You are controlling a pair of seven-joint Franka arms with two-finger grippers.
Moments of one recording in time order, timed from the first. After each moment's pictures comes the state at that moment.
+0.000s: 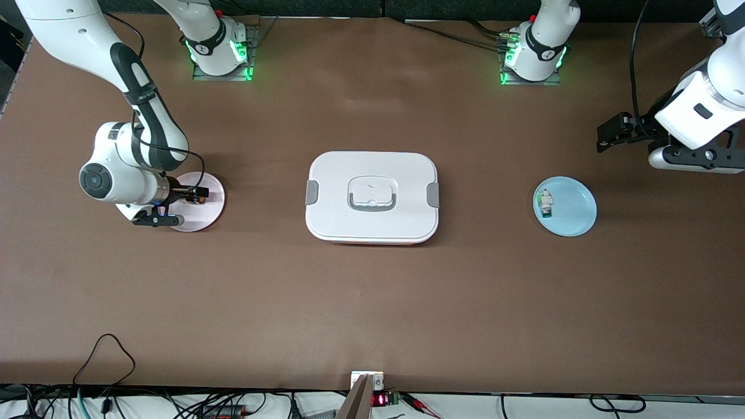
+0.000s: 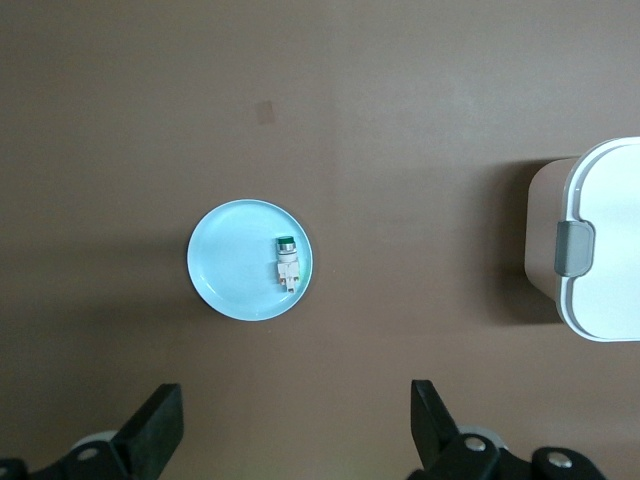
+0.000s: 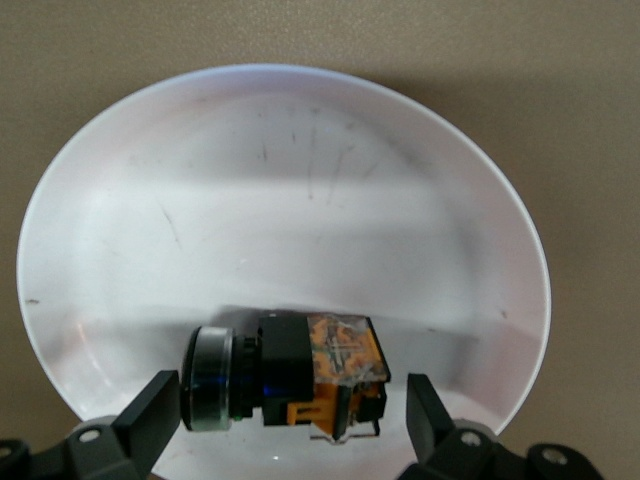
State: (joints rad) left arm 0.05 0.07 -0.16 -1.52 -0.01 1.51 -0.07; right arm 0.00 0.44 -0.02 -2.13 0.05 2.29 -0.04
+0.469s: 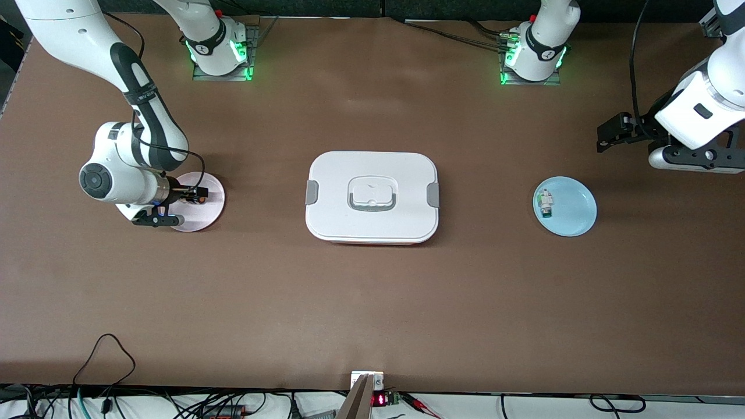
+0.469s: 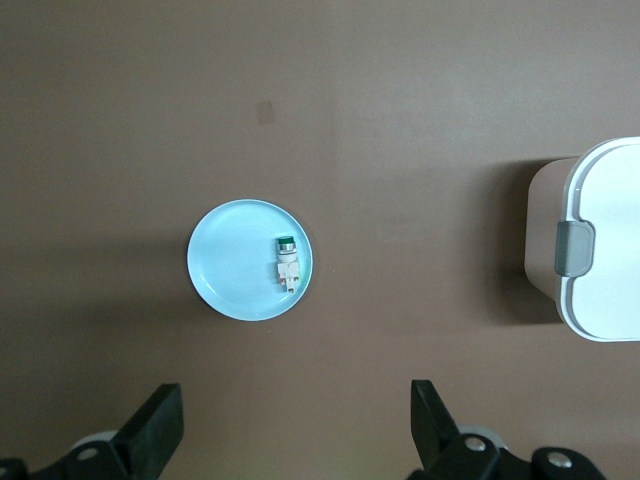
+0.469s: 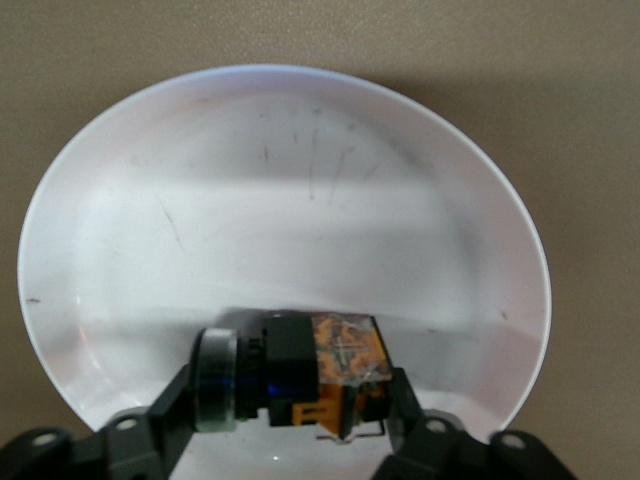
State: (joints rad) left arm 0.05 0.07 -0.16 -1.52 -0.01 1.51 -0.07; right arm 0.00 0.44 -0.02 -2.13 0.05 2.29 -0.05
